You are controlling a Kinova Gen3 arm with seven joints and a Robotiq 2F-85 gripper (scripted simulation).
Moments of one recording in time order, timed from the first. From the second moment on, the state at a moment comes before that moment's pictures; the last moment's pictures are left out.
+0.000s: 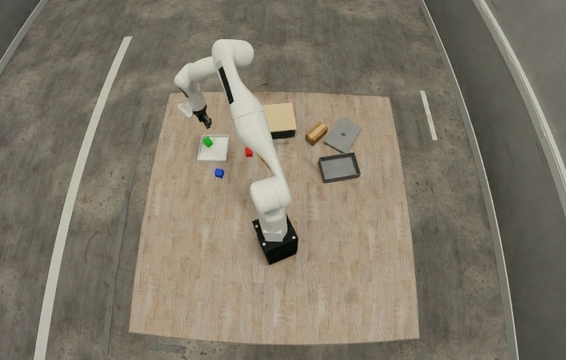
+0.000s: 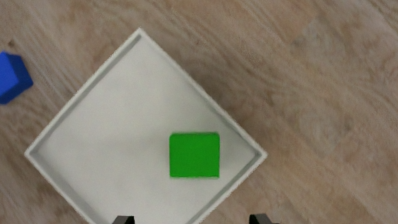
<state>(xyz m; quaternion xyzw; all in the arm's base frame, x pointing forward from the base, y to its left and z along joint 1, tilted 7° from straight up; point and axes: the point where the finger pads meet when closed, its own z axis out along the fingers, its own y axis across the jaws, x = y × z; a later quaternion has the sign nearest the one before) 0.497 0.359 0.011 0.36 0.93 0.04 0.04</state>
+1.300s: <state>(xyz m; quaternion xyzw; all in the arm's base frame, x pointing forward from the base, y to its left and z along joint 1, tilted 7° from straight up) 0.635 -0.041 -0.006 0.29 0.95 0.03 0.04</state>
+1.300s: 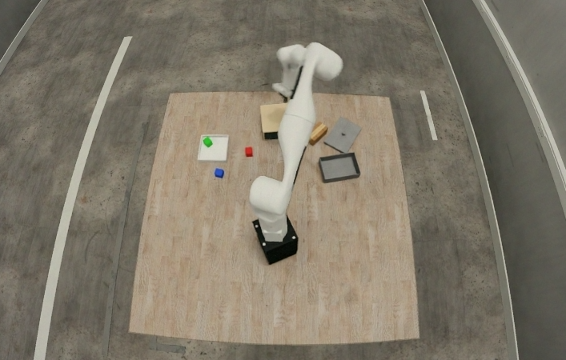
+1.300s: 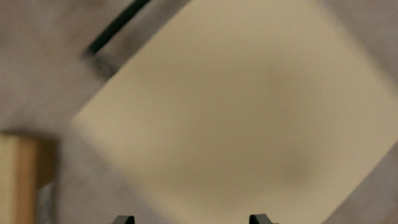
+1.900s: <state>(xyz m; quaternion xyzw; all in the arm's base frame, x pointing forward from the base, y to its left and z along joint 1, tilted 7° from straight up) 0.595 -0.264 -0.015 0.26 0.96 0.04 0.04</state>
